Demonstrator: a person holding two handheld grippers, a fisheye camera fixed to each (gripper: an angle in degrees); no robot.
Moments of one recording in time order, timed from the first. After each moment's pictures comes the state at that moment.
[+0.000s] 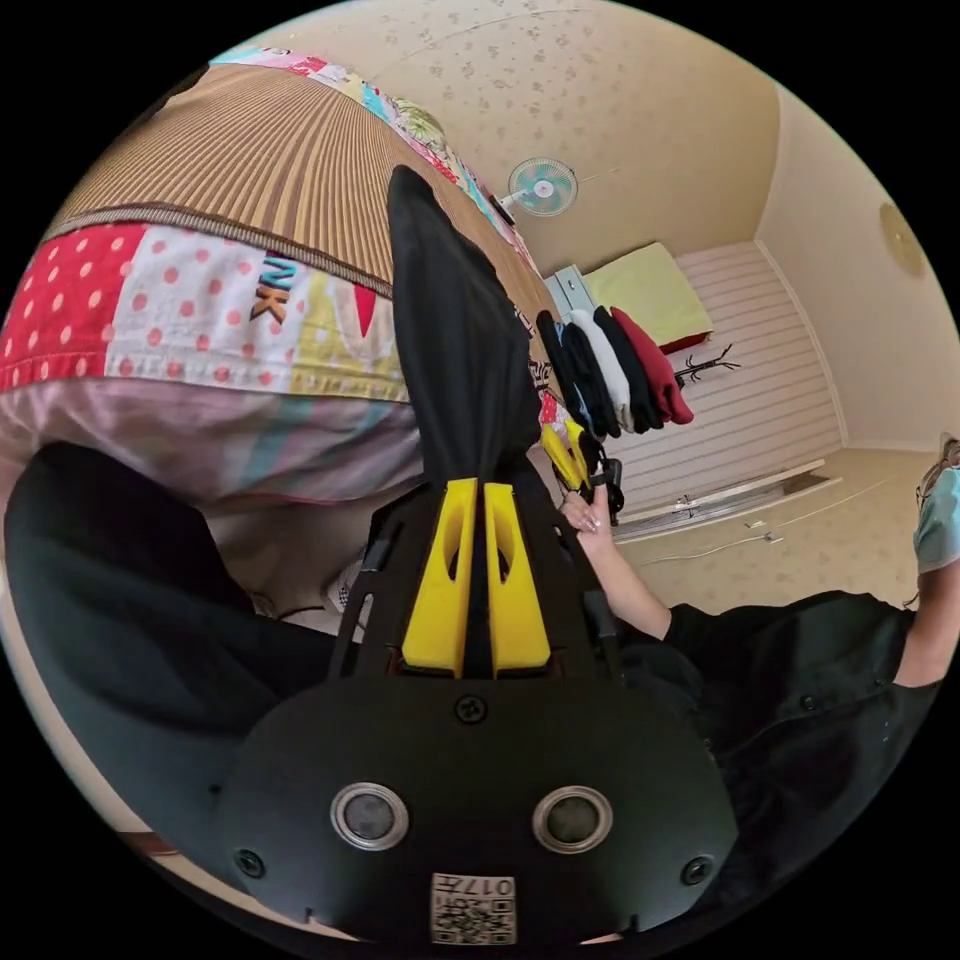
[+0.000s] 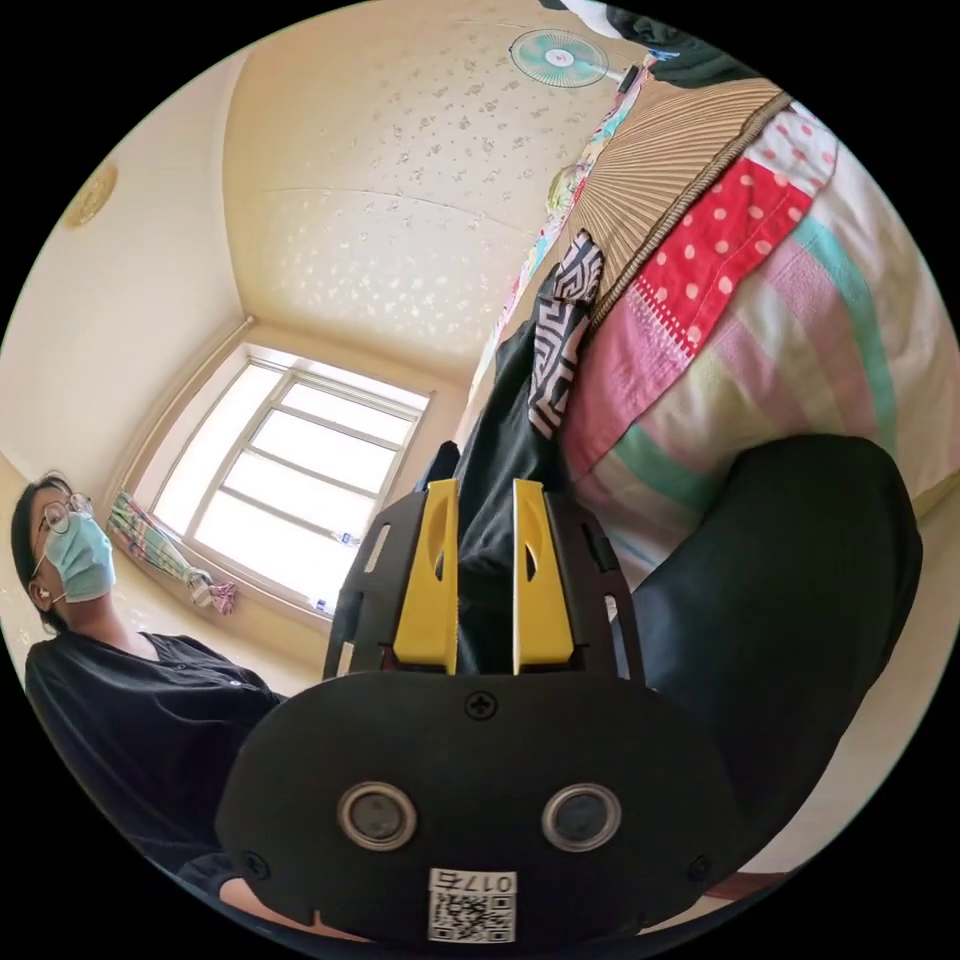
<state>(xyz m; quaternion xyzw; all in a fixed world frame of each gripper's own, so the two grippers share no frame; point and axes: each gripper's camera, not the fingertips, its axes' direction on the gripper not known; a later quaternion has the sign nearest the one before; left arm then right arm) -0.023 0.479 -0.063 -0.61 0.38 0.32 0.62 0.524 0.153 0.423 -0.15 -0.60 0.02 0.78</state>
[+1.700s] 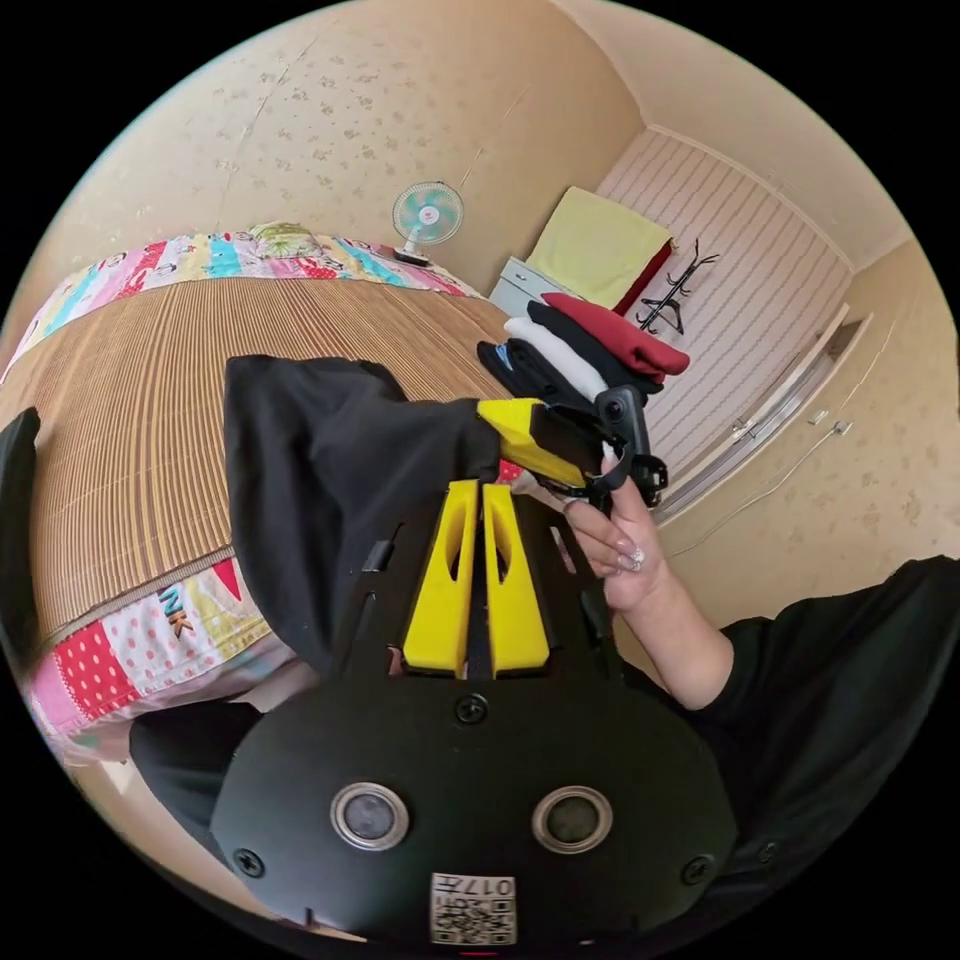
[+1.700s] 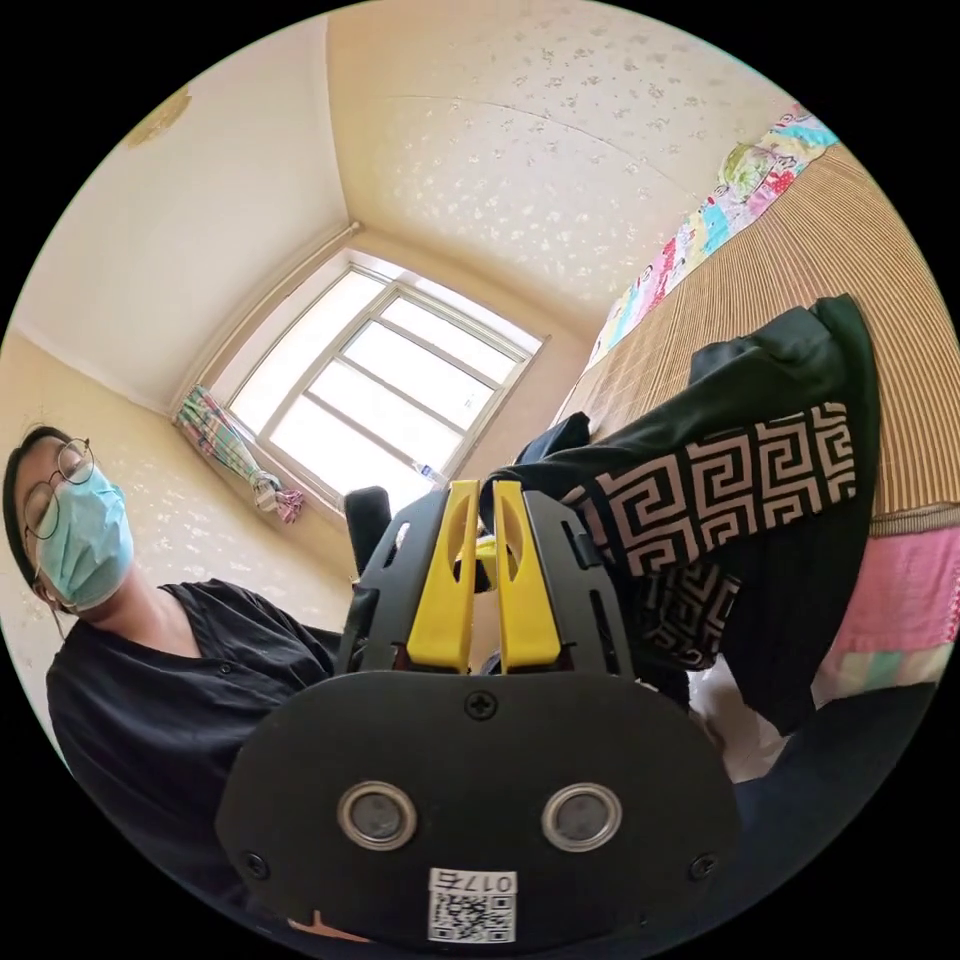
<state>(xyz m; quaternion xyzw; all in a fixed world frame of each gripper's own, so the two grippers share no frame) 0.158 0.532 -0.163 -0.45 0.43 0.50 0.60 0.483 0.090 0.282 -0.15 -0.70 -0.13 0.69</state>
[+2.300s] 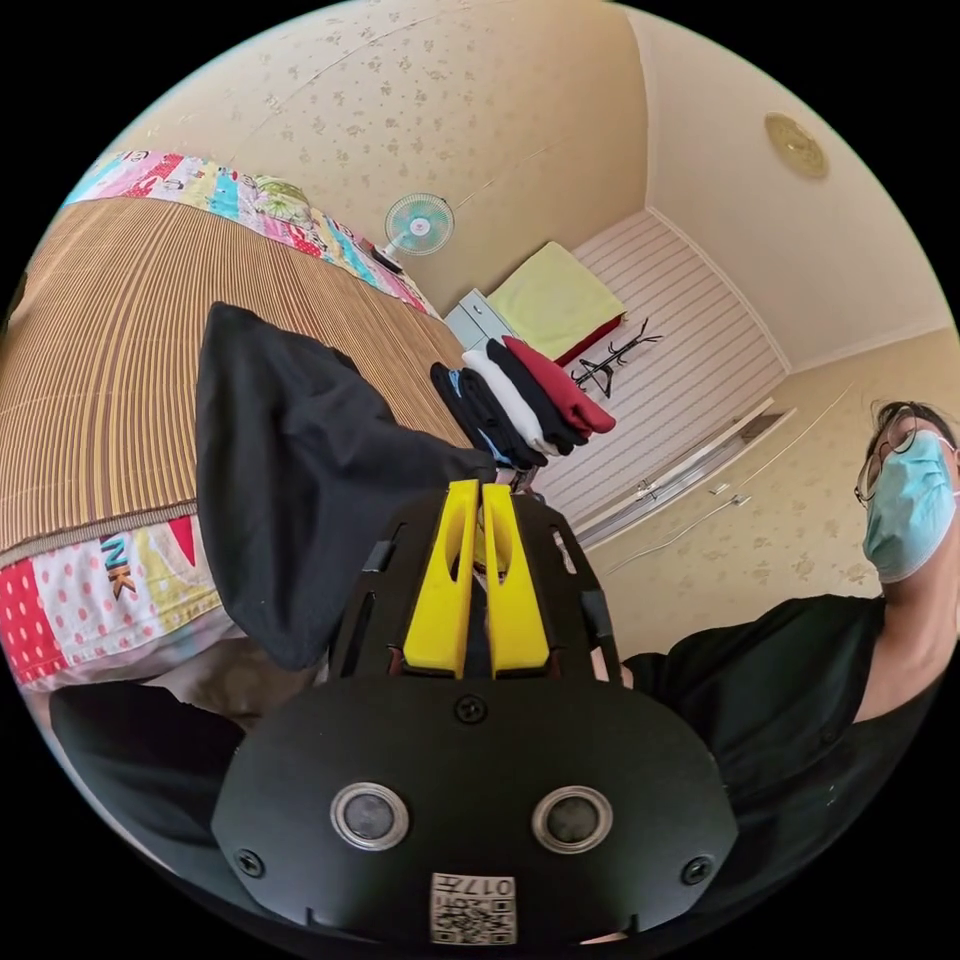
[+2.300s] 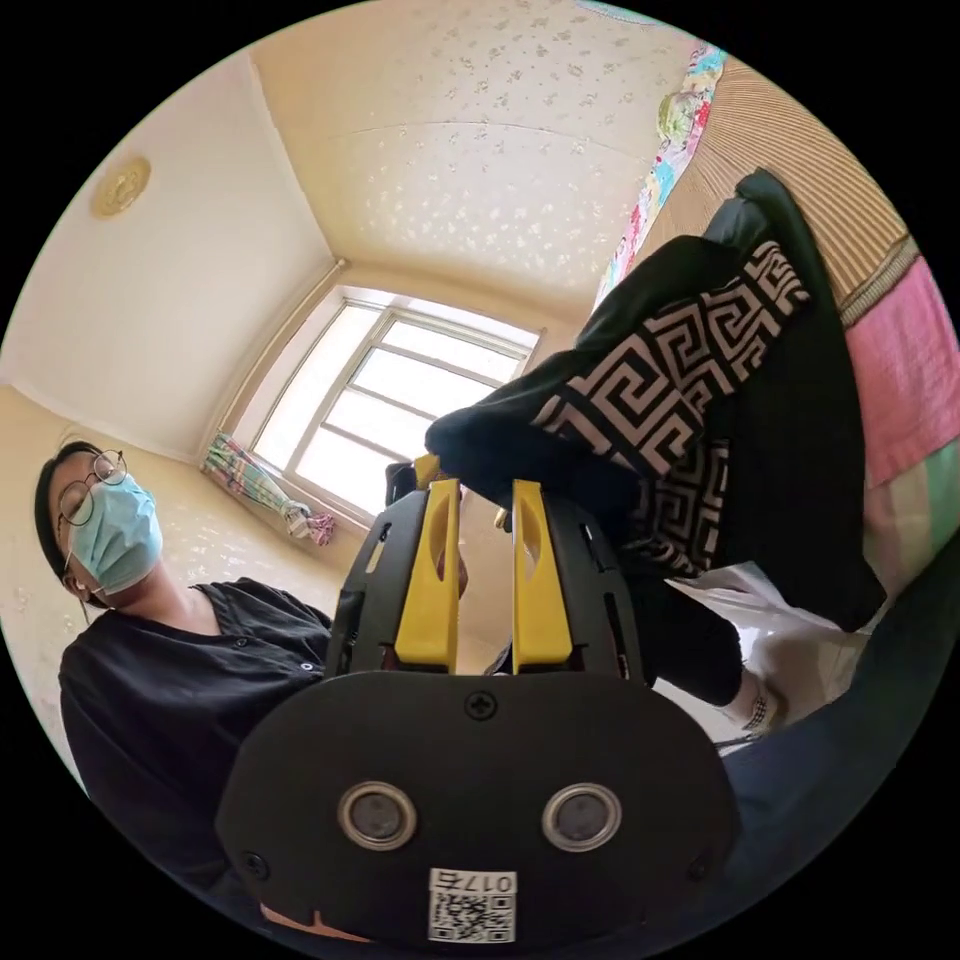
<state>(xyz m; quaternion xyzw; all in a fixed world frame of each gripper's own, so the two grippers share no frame) 0.157 0.518 -0.105 -0.53 0.50 0.36 0.59 0.549 0.137 0.328 -0.19 -0.73 -0.05 0.66</state>
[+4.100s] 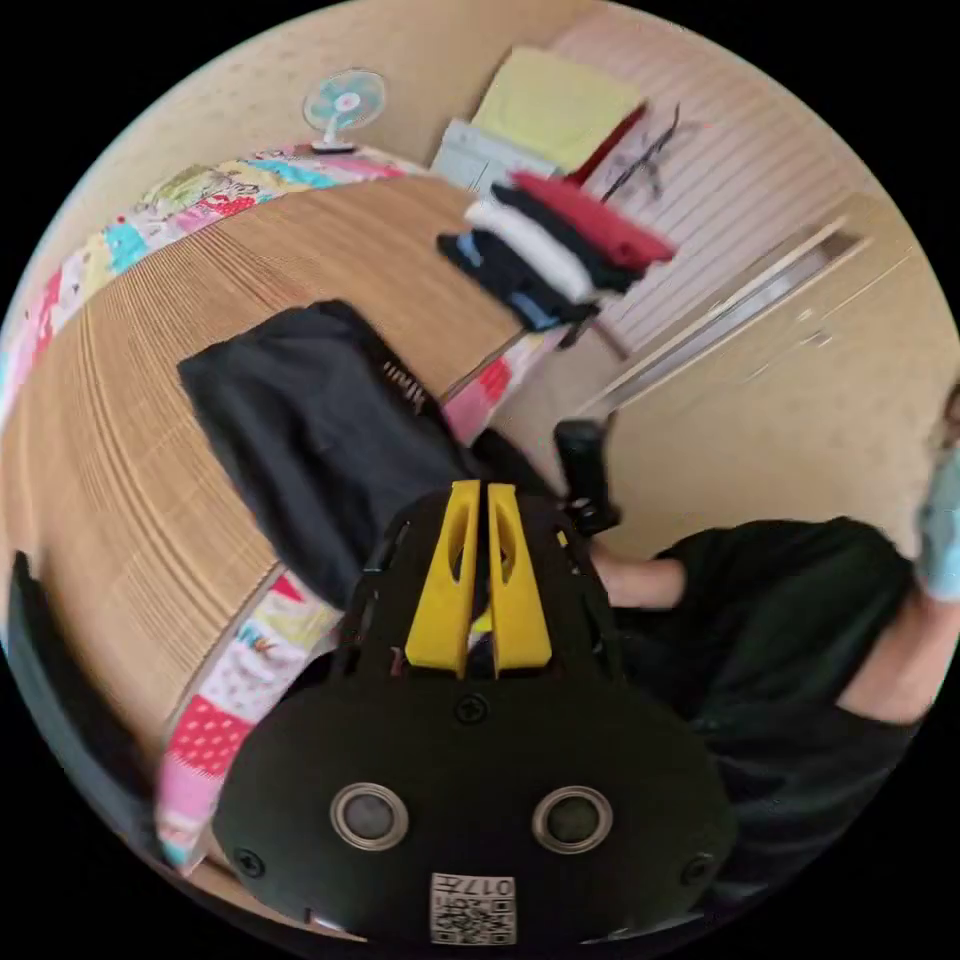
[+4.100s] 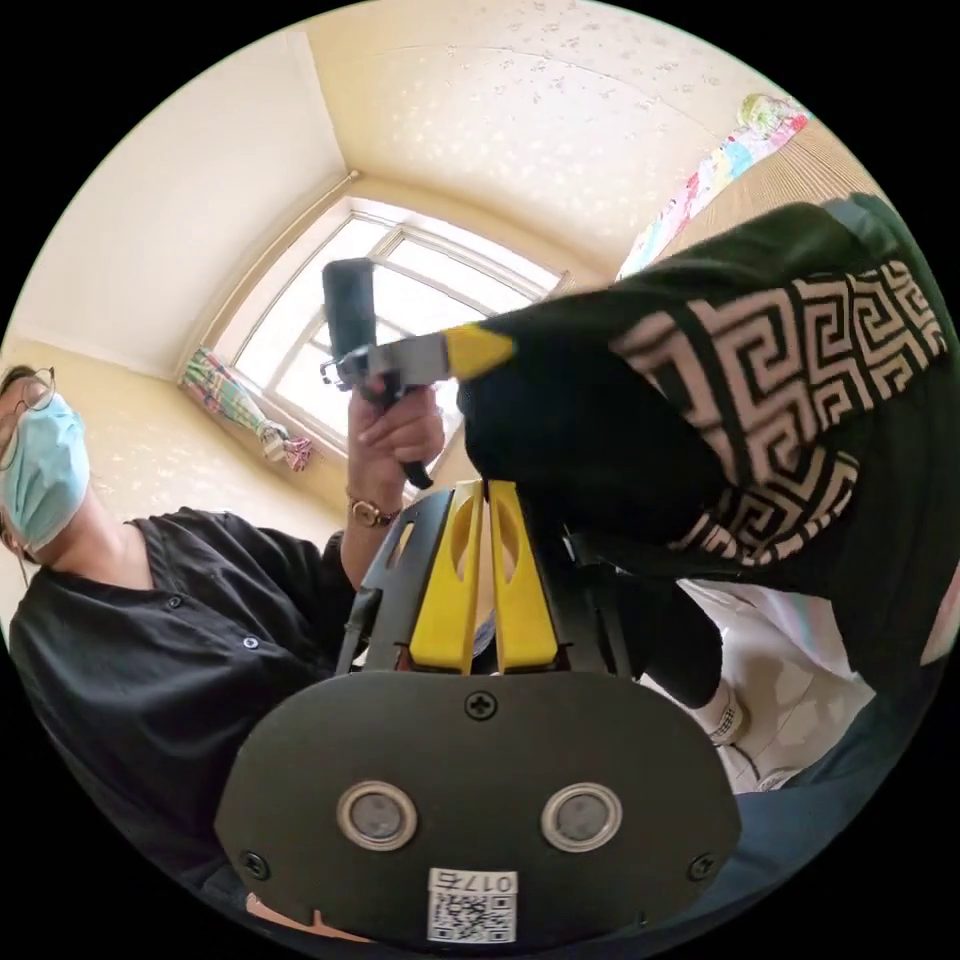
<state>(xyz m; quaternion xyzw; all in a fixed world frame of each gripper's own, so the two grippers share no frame) 0.400 0.591 -0.158 -0.56 0.40 0.58 0.44 0.453 0.187 0.351 -0.20 -0.71 -0.17 0.65</state>
